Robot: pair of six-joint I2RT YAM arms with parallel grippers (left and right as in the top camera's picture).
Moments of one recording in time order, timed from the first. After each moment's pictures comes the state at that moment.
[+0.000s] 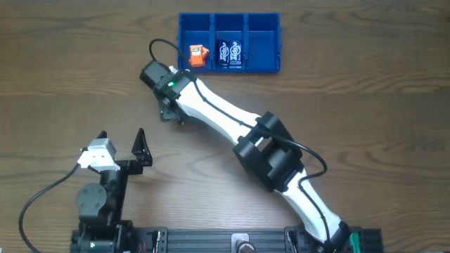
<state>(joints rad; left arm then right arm) -0.05 0.01 0.02 -0.12 0.02 -0.24 0.85 2.38 2.00 -0.98 0.11 0.72</state>
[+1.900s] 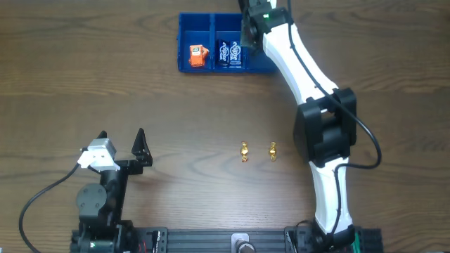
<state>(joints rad) -0.05 0.01 0.02 -0.12 0.02 -0.24 0.36 2.29 2.08 -0.87 0.28 0.40</state>
